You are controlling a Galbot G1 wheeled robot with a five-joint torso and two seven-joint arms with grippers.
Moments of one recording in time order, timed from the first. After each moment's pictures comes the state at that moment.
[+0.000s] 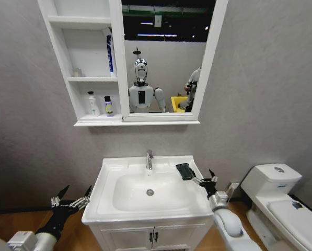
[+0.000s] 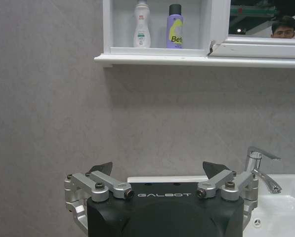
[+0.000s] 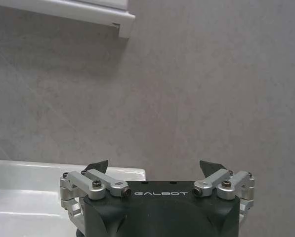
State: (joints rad) left arm 1.69 -1.32 -0.94 -2.39 -0.46 0.26 0.12; right arm -1.38 1.22 0.64 1.91 0.25 0.05 0.15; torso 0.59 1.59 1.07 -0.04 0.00
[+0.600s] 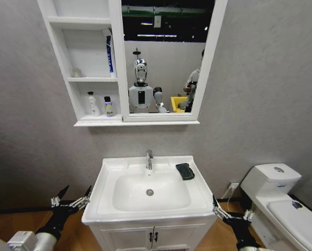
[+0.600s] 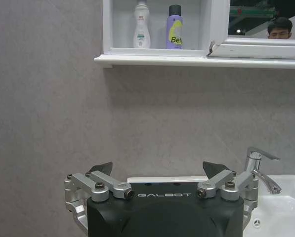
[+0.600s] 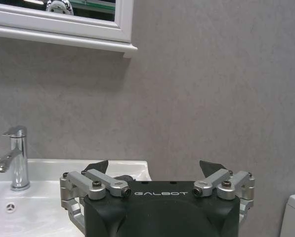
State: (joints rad) left arm 1.69 -1.32 -0.94 -2.39 -0.46 0.26 0.12; right arm -1.85 1.35 0.69 2.34 0.20 0.02 0.20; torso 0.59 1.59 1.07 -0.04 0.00
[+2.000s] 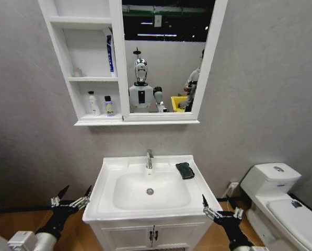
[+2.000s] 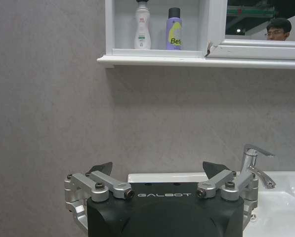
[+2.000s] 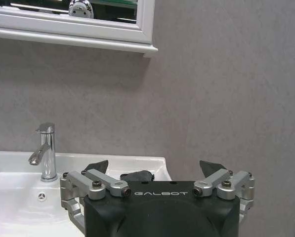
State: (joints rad) left arm 1.69 -1.32 -0.94 -2.39 -0.46 0.26 0.12; right arm -1.85 1.33 0.66 2.39 0.20 -0.05 0.17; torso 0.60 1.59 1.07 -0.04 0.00
